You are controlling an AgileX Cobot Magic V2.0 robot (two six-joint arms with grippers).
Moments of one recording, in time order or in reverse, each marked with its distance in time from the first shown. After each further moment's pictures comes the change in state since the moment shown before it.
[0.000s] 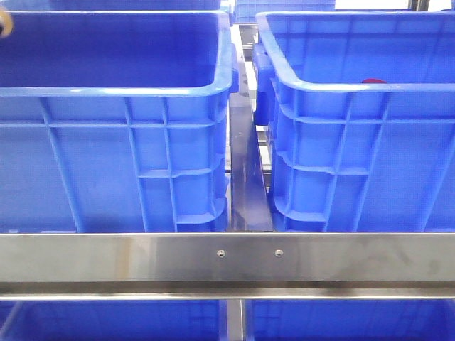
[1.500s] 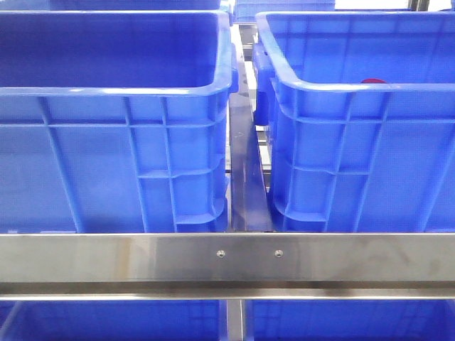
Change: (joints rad) left arm -0.804 -0.239 0.071 -0.007 0.052 0.001; right arm 0.000 0.000 0.000 0.177 0.388 0.003
